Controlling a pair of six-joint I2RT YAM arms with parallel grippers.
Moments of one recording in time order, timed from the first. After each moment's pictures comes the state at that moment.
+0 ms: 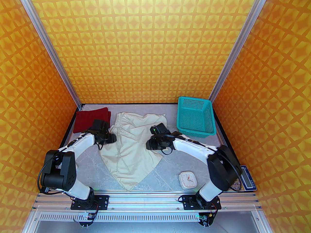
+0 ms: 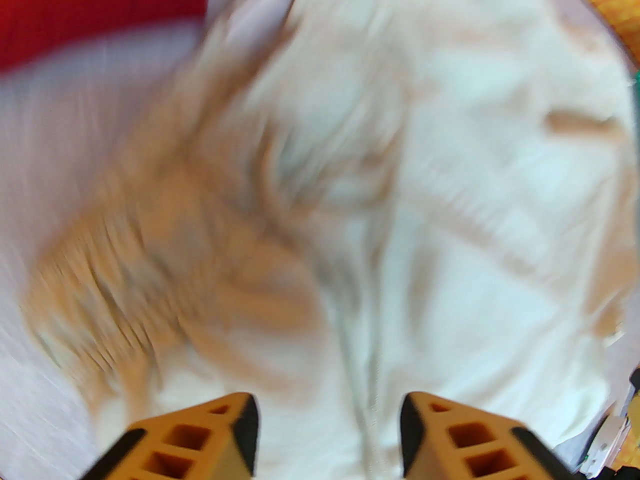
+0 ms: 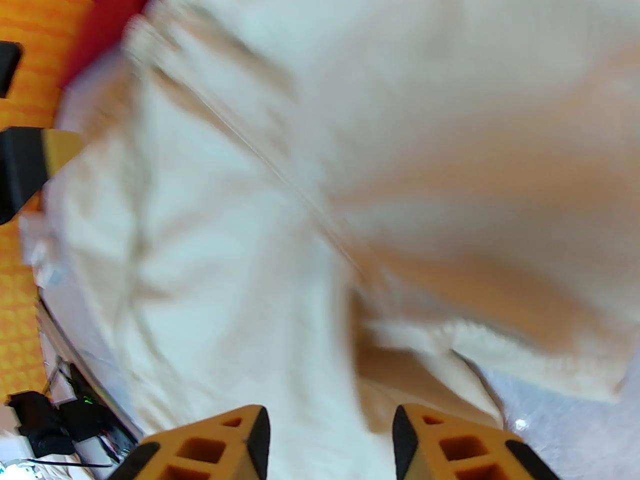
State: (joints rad) left arm -0.11 1.58 0.92 -0.49 0.22 -0.32; right arm 0.61 1.70 1.07 -0.47 -0.22 0.51
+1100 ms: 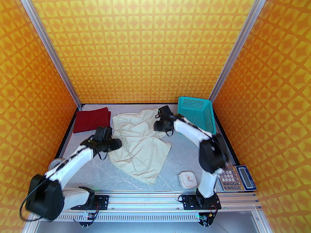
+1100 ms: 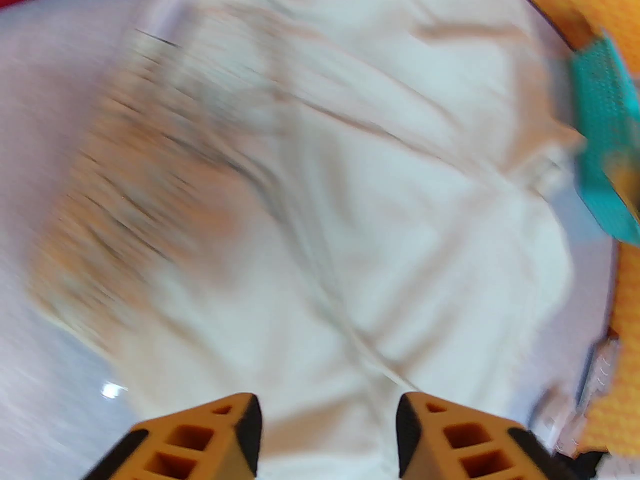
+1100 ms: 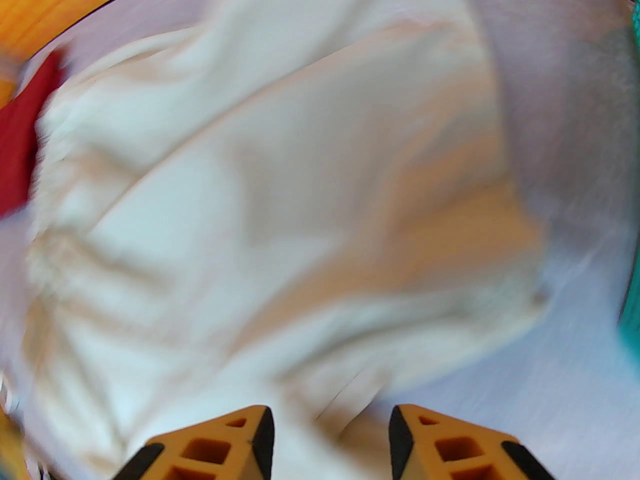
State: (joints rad) left arm -0.26 1.36 0.87 -0.54 0.19 -0.49; right arm 0.52 1.77 1.37 -0.61 -0.09 0.40
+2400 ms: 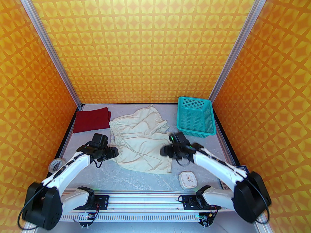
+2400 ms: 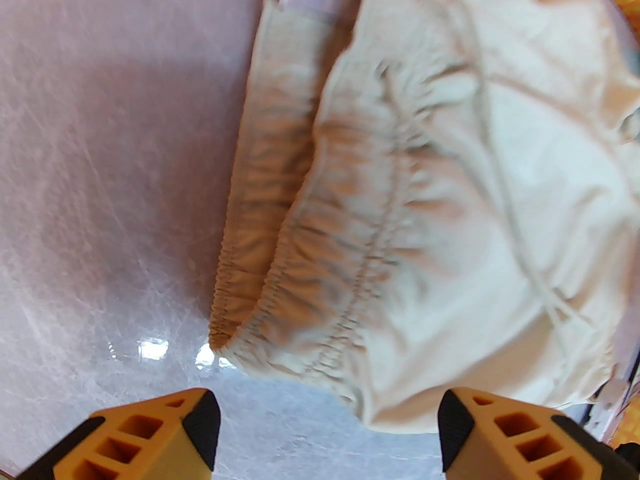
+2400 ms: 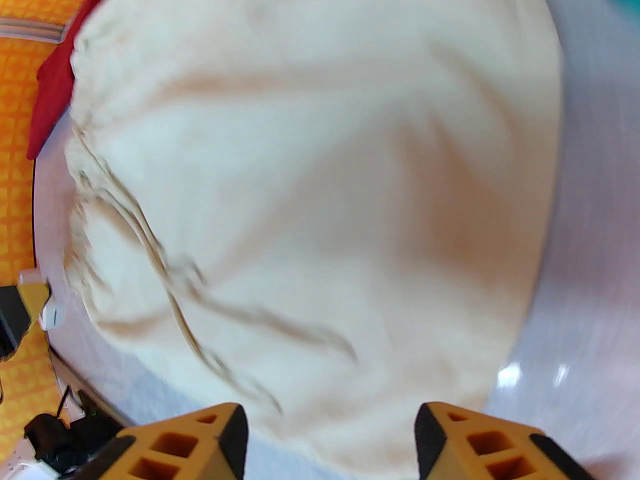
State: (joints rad) left arm -0.25 1.22 0.69 -0.64 0.14 -0.50; right arm 0.49 1.19 0.68 -0.58 -0.23 0.70
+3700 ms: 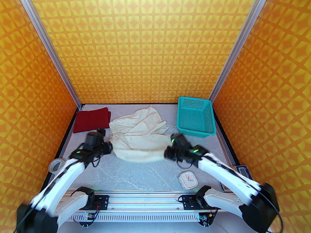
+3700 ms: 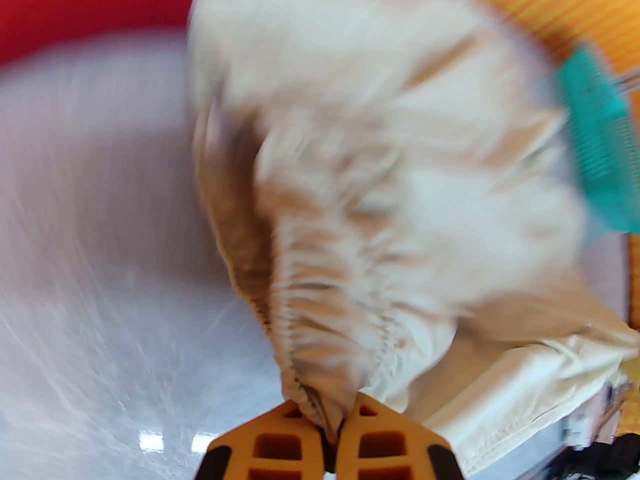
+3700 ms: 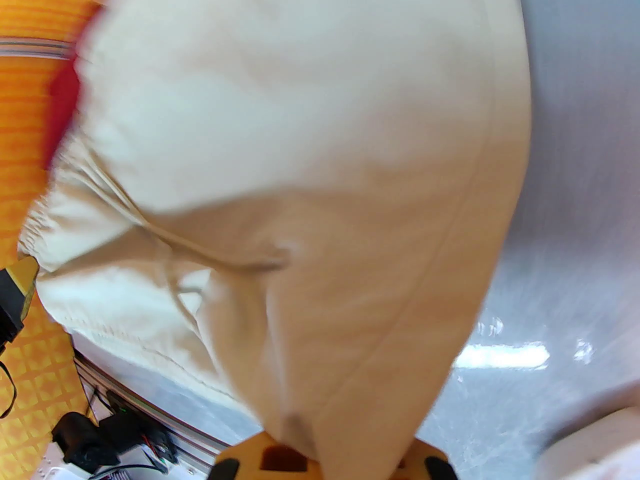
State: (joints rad) left arm -0.24 0.92 0.83 -0.59 0.16 -0.40; right arm 0.58 1.09 0.98 -0.78 -0.07 0.73
